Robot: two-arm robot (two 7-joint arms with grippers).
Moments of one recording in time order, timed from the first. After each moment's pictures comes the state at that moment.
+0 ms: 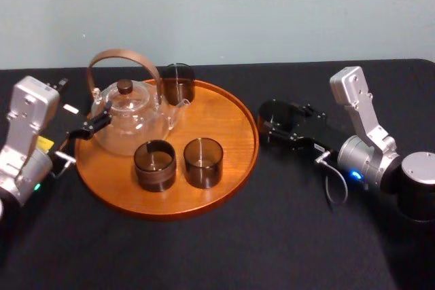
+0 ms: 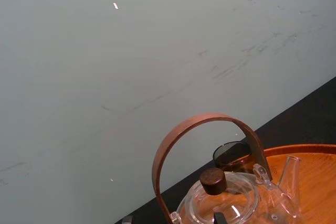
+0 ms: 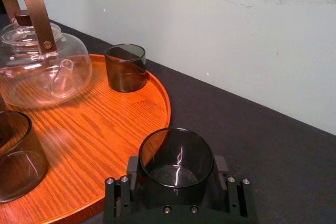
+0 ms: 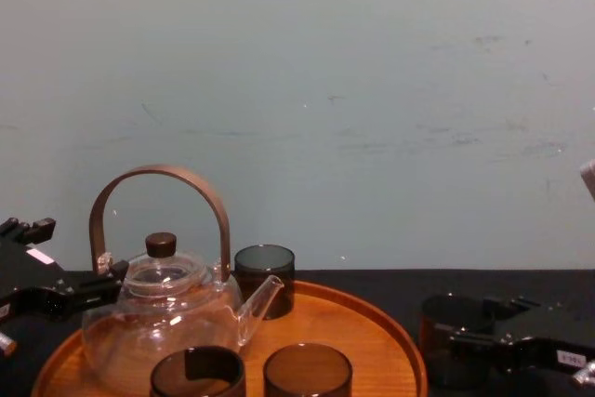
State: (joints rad) left arm -0.20 0.60 0.45 -1.41 -0.25 -0.12 0.03; right arm 0.38 0.33 -0.37 -1.09 0.25 -0.02 0.46
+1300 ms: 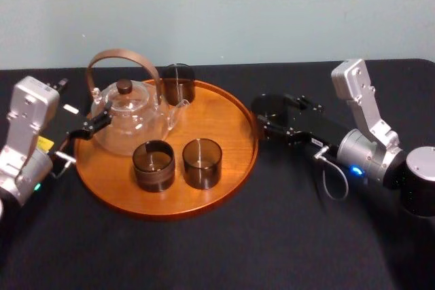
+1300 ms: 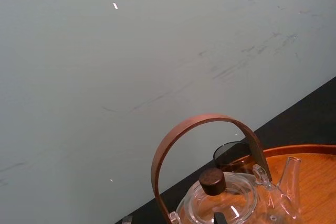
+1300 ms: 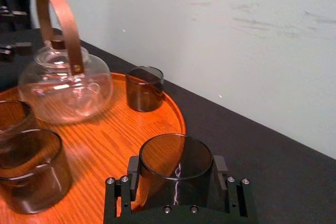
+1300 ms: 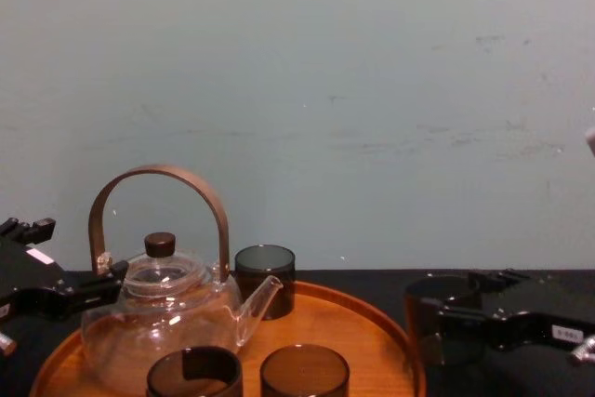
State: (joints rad) left arm -0.20 0.60 0.45 -1.41 -0.25 -0.12 0.03; right arm 0.35 0.36 -0.38 -1.19 0.27 -0.02 0.49
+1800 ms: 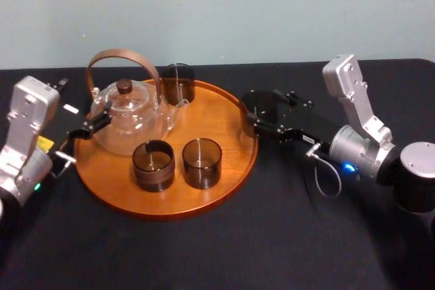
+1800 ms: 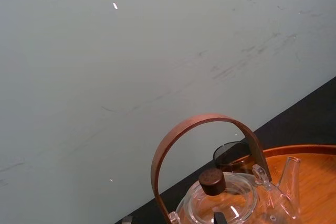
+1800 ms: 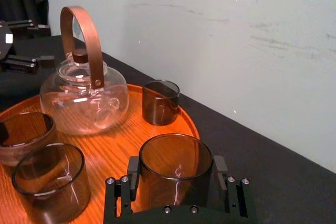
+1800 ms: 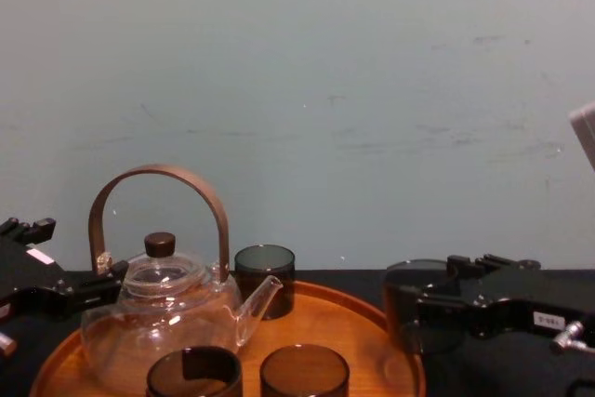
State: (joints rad) left arm -0.20 0.60 0.45 -1.41 -0.25 -0.12 0.03; right arm 0.35 0.36 -0.40 -1.23 0.28 -0.01 0.50
